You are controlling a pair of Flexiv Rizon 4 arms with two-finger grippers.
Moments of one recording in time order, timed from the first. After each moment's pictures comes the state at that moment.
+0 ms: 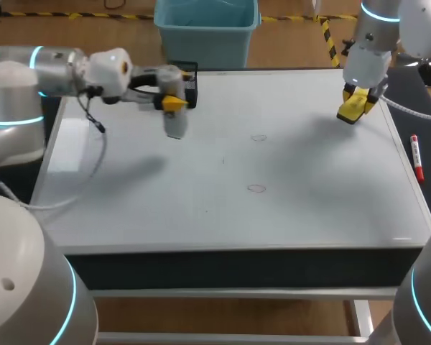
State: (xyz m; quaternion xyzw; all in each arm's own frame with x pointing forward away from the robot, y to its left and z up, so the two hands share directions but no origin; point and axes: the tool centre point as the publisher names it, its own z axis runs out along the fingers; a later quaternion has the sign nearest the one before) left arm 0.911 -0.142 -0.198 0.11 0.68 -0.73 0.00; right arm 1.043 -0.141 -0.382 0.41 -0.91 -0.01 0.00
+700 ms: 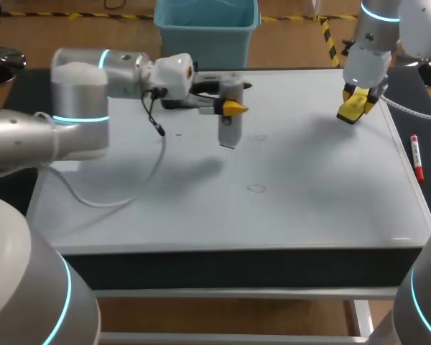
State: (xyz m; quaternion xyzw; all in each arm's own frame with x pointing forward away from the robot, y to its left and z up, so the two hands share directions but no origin) left arm 0.915 -0.262 -0.217 0.09 0.67 -0.73 -0.05; right arm 1.043 -0.141 -0.382 0.41 -0.91 -0.01 0.00
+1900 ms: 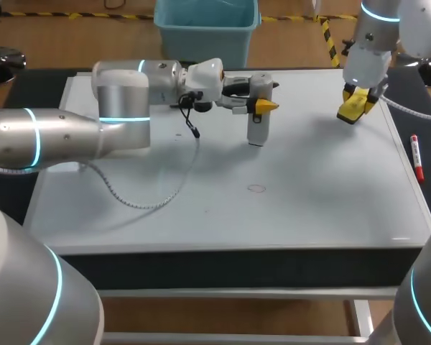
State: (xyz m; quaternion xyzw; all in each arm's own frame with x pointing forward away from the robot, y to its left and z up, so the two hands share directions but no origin) left arm 0.964 -0.326 -0.254 0.05 0.67 -0.74 -0.04; right arm 1.043 -0.141 -0.382 0.41 -0.91 -0.01 0.00
